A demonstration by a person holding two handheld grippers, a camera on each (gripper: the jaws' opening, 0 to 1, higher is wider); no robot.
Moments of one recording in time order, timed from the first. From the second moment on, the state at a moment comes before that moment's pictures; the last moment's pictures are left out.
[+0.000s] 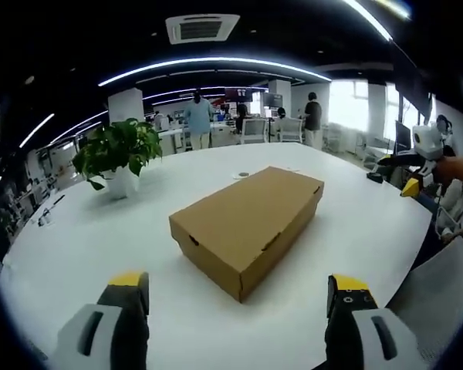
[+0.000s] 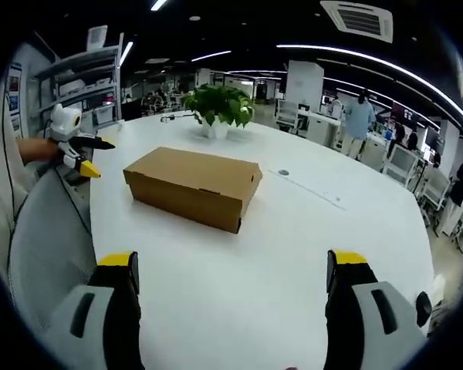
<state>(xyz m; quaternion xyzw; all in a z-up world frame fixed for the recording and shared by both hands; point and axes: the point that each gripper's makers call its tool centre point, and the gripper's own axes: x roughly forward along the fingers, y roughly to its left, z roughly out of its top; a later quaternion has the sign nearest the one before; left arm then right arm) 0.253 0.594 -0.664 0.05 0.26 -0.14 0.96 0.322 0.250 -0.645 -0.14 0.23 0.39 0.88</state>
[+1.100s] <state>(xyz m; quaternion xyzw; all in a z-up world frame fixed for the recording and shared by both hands) 0.281 0.587 -0.689 0.04 0.28 -0.10 0.95 0.396 0.311 -0.666 -0.15 0.21 0.49 0.83</state>
